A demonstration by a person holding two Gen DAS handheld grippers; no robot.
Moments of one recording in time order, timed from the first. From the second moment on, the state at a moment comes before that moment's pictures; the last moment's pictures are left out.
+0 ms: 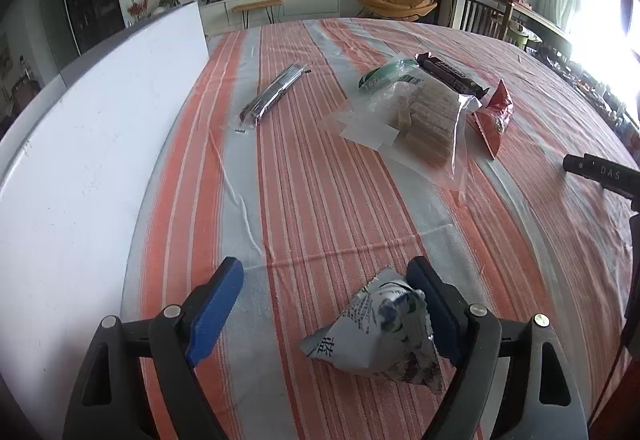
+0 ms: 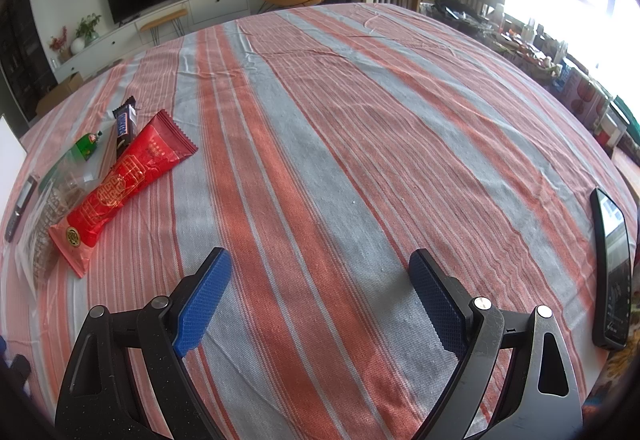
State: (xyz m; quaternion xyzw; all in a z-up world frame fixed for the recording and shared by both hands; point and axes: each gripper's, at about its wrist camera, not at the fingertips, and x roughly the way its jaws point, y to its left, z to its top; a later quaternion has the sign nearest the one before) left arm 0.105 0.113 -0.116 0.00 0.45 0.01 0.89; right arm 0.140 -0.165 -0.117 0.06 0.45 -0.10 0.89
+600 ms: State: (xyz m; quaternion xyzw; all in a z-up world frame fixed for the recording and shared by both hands) left arm 0.107 0.113 -0.120 -0.01 0.46 0.01 0.89; right arm 0.140 -0.165 -0.117 0.06 0.45 -0.10 0.89
